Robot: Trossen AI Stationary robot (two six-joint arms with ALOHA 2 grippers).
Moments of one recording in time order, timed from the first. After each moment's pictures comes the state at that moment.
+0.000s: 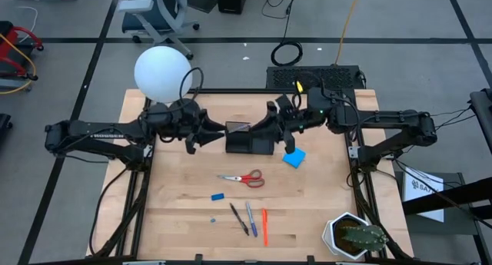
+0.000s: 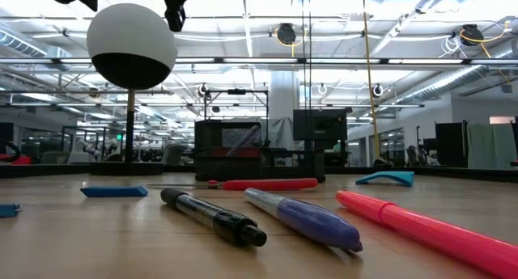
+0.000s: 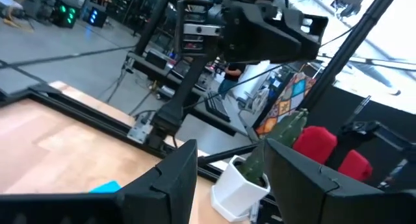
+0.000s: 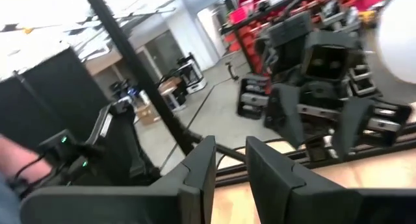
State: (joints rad) left arm 0.15 1.01 0.66 0.44 0.26 -0.56; right arm -0.07 1.36 1.25 0.14 -0.37 0.48
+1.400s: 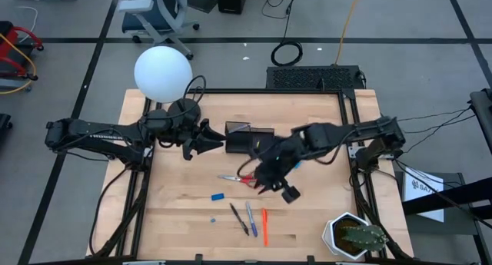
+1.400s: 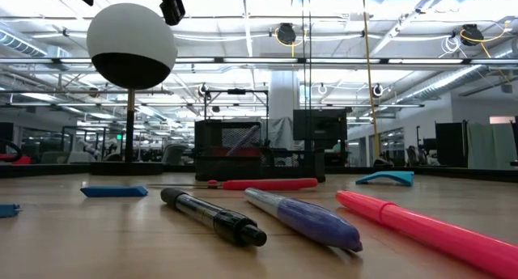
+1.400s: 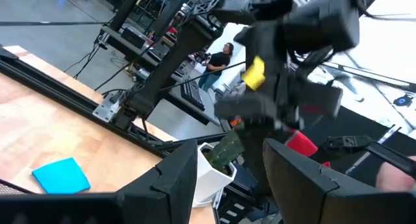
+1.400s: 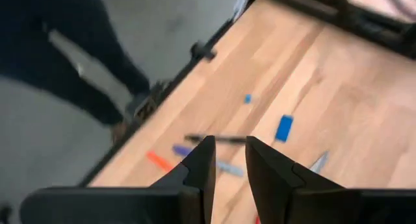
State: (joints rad) left arm 0.07 1.01 0.66 0.45 0.26 -0.68; right arm 0.22 1.74 1.86 -0.96 -0.36 -0.29
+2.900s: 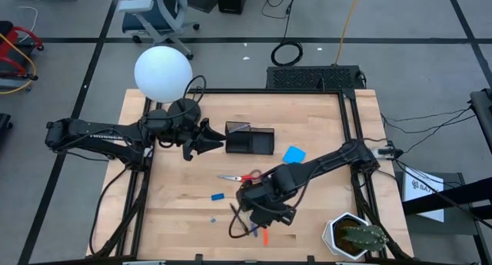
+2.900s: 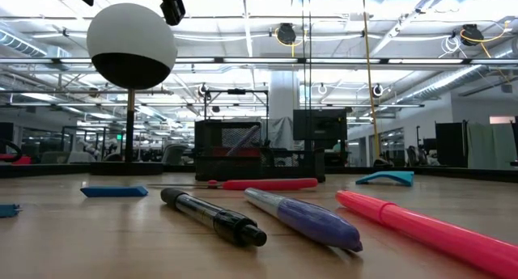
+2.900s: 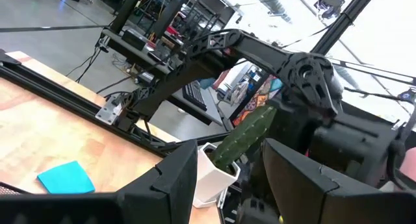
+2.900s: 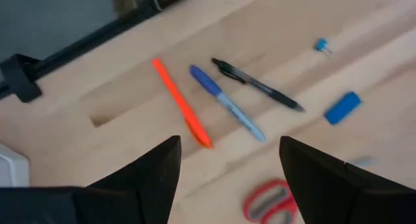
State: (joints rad) left arm 0.07 1.01 0.66 0.44 0.26 -0.65; right arm 0.39 2.12 2.17 -1.32 -0.20 -0.64
